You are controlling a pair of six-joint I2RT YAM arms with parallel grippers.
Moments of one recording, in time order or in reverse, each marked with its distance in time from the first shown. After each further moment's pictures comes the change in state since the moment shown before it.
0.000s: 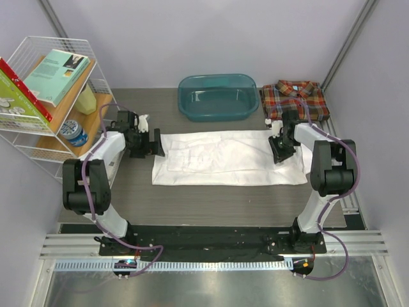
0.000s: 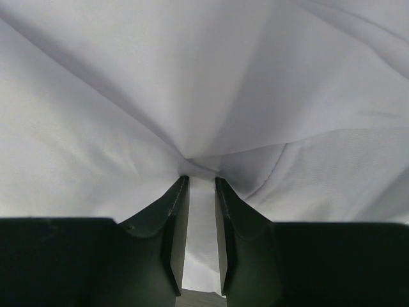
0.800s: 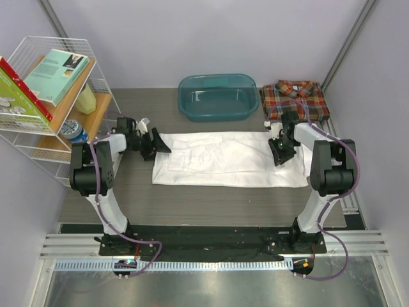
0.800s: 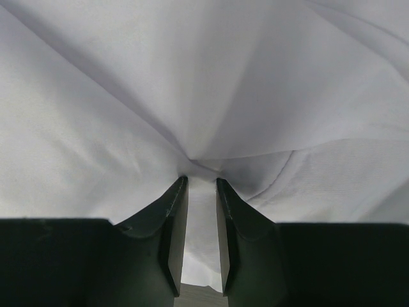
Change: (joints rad) left arm 0.079 0.241 -0.046 0.303 0.388 -0.248; right arm 0.001 0.000 0.005 -0.051 0.008 -0.031
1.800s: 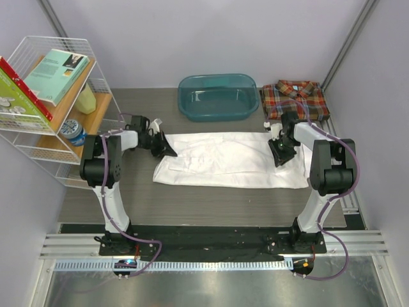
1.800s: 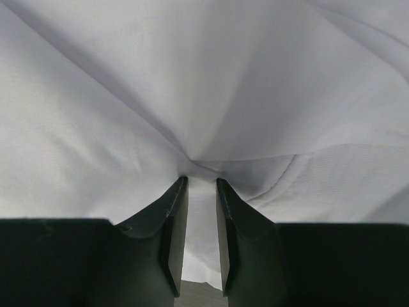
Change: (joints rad) left arm -0.108 0.134 0.080 0.034 0.027 -0.075; right arm 0.000 0.007 0.008 -0.029 0.006 -0.013
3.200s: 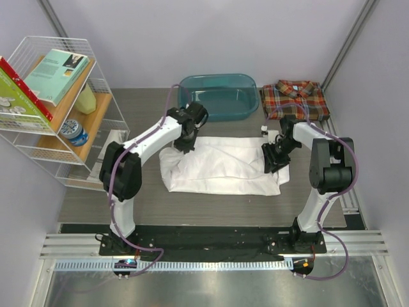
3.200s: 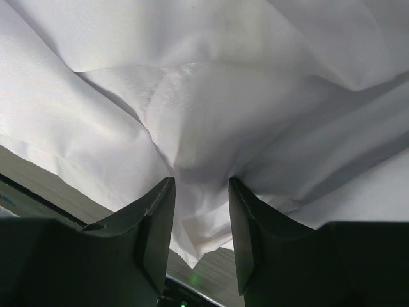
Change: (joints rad) left arm -0.534 -0.074 0.496 -0.723 -0.978 0.116; right arm 0.012 0.019 0.003 -0.135 -0.262 0.045
